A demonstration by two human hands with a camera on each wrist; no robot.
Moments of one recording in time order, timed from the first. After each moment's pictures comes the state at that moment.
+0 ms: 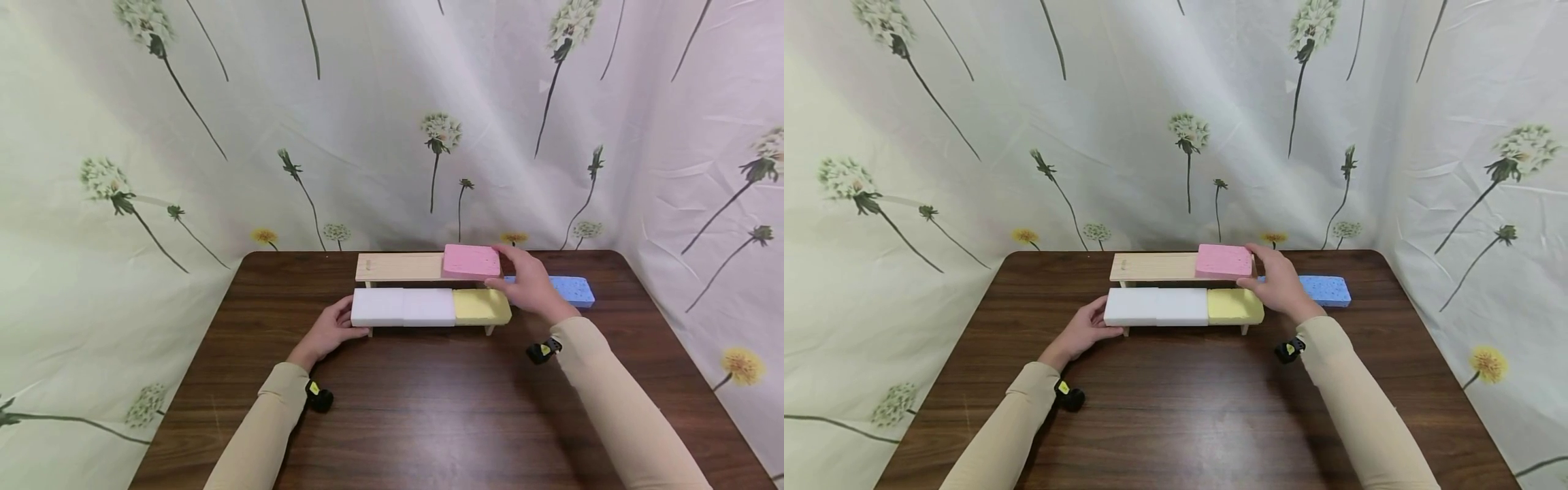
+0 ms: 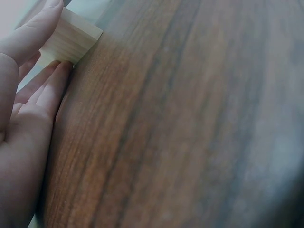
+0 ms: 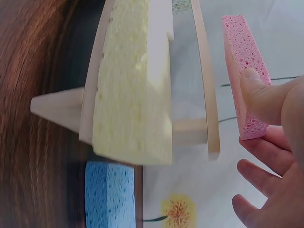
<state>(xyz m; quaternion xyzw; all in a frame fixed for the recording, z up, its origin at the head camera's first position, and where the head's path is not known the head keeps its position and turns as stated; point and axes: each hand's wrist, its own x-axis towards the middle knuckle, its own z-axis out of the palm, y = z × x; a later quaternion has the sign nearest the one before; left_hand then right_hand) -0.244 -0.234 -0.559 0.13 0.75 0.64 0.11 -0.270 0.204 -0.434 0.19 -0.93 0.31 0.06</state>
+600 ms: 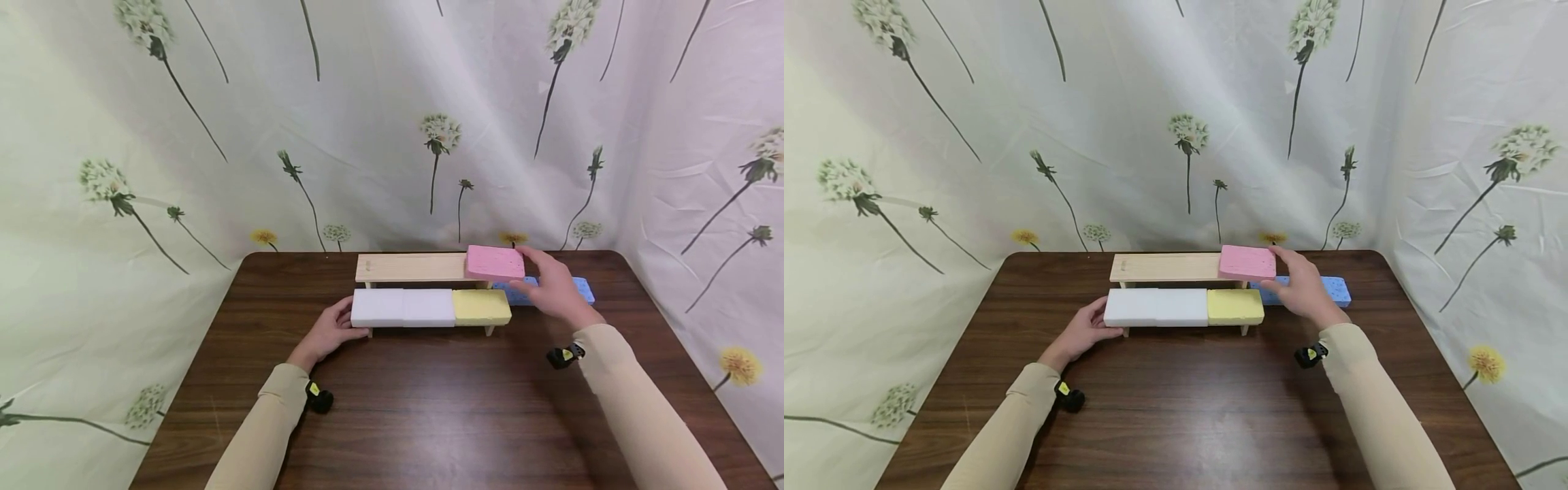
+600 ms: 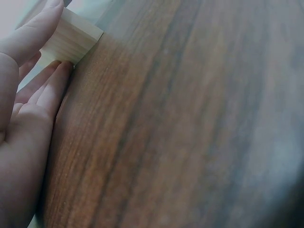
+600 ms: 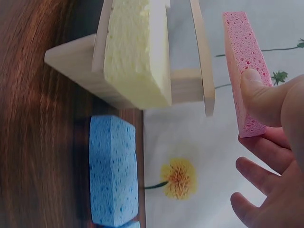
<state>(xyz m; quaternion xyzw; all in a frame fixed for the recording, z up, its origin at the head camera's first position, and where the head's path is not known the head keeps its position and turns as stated) -0.244 -0.234 -0.559 0.13 0.75 0.64 0.11 -0.260 0.240 -0.434 0.17 -0.94 0.30 0.06</state>
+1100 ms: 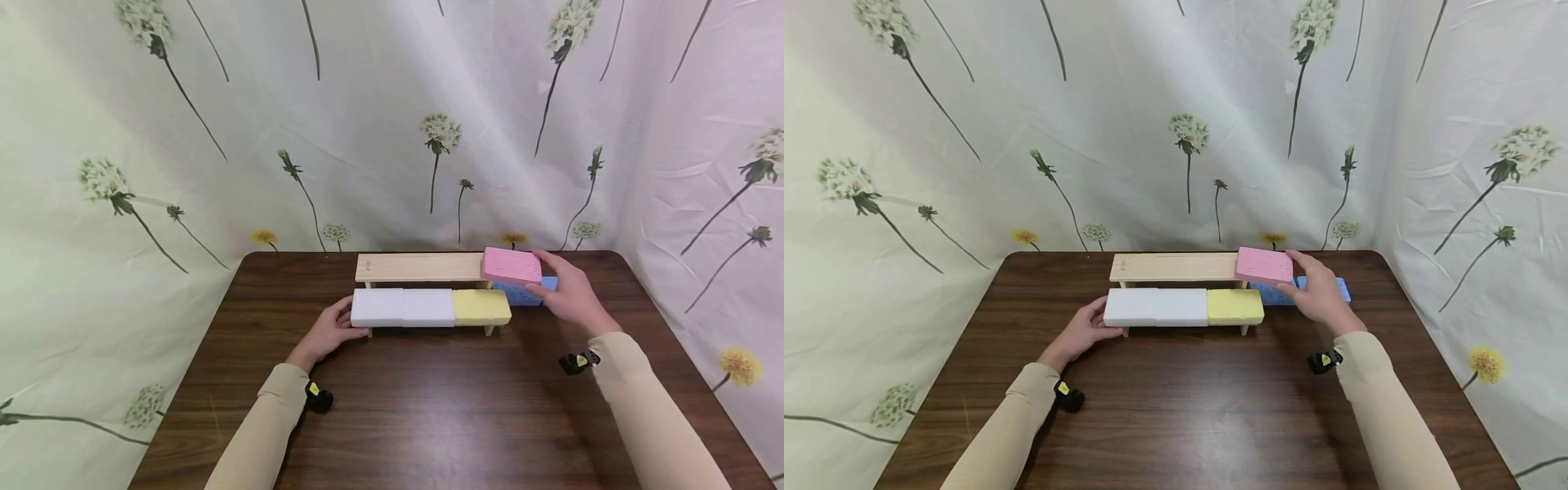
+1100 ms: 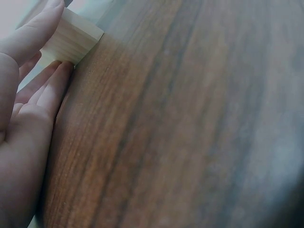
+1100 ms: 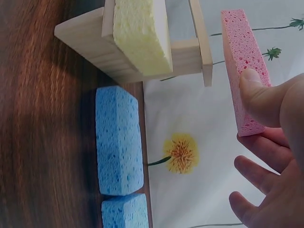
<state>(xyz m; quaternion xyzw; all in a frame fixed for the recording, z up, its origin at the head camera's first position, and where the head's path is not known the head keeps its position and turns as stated) -0.243 -0.233 -0.558 0.13 0.74 0.65 0.11 -0.248 0.266 -0.435 0.14 -0.94 0.31 0.06</state>
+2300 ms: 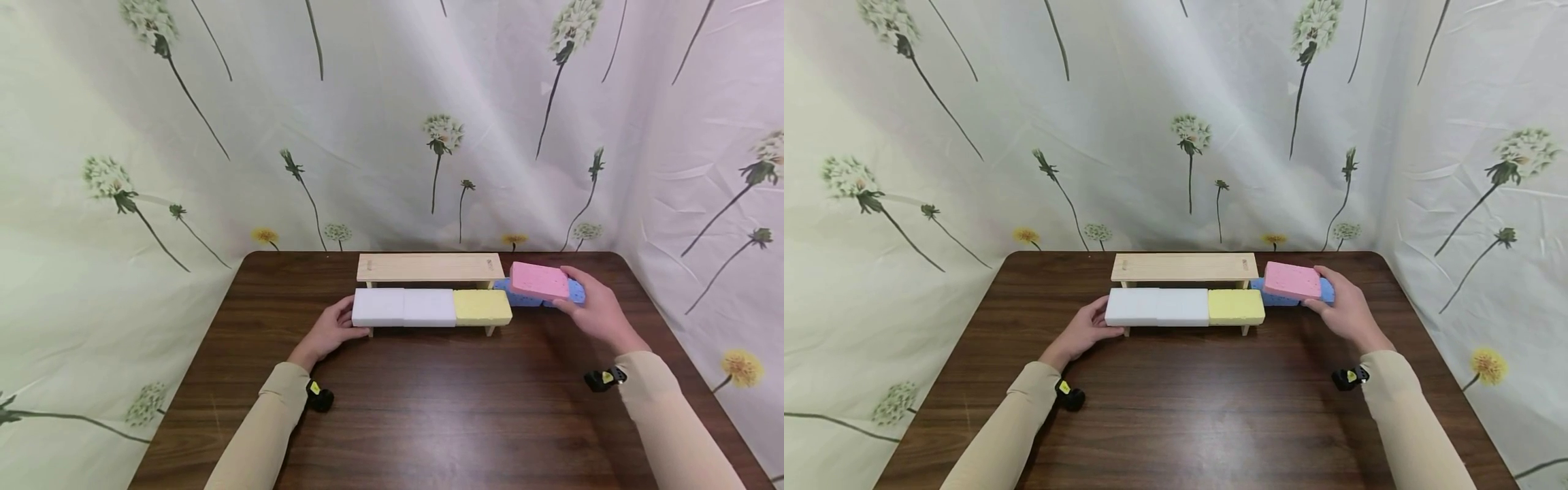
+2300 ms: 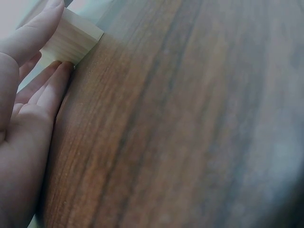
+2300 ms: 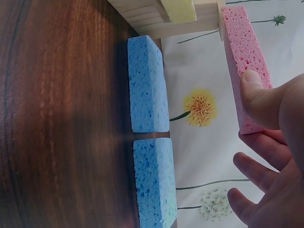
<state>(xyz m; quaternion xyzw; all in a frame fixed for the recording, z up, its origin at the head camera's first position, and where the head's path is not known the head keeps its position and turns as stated) -0.243 -0.234 -0.558 0.13 0.74 0.65 0.11 -0.228 0.307 -0.452 0.09 -0.95 0.31 0.05</state>
